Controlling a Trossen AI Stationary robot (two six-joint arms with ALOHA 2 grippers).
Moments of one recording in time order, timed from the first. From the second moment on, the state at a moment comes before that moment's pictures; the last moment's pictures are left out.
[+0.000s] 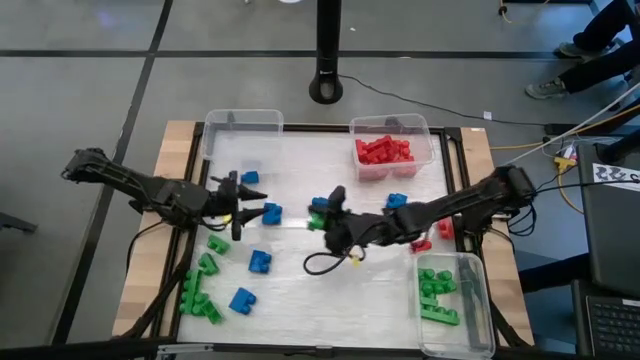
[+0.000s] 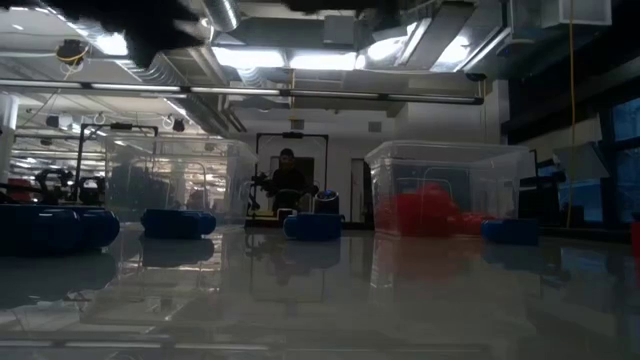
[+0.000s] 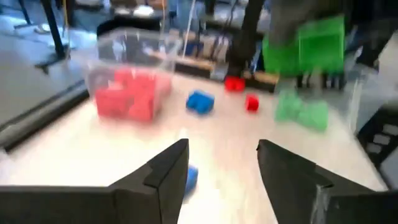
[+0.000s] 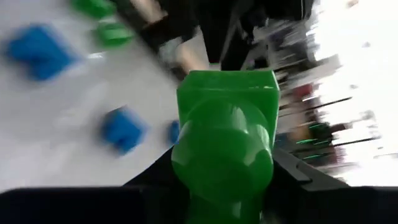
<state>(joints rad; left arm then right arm) -0.32 0.69 0.49 -0.06 -0.52 -0.26 0.32 1.67 1.30 -0.01 0.60 -0.82</state>
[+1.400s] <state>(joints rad) -0.36 0.71 0.27 0.02 -0.59 -0.40 0.89 1.37 1.30 -1.19 -0.04 1.25</state>
